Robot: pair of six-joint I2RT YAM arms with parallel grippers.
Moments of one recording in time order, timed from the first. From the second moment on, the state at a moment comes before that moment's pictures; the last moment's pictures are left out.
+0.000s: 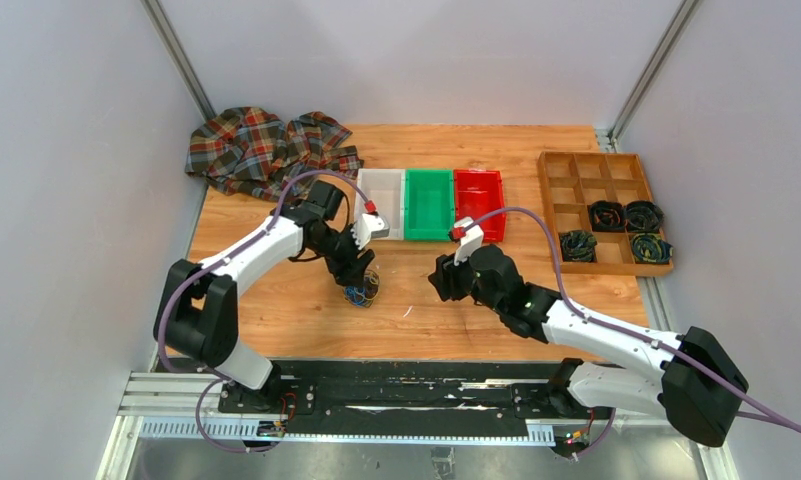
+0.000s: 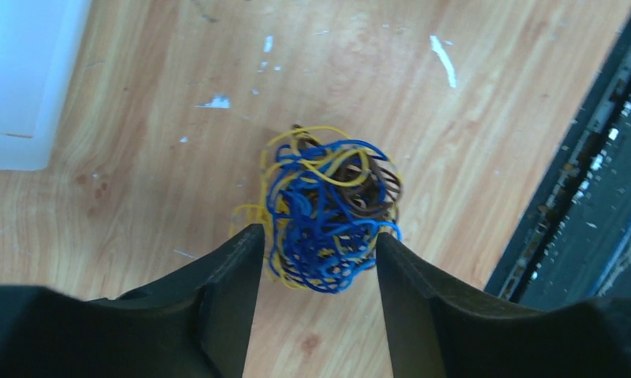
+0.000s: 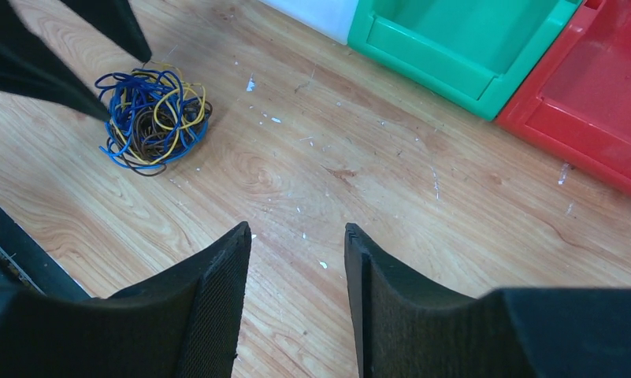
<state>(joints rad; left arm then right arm) -0.39 1.50 1.02 -0.73 0.58 0.64 0.87 1.09 0.55 0.10 0.15 0.24</state>
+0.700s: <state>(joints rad) -0.40 1.37 1.04 -0.69 0.57 0.55 0.92 1.09 0.55 0.13 0.15 0.25</state>
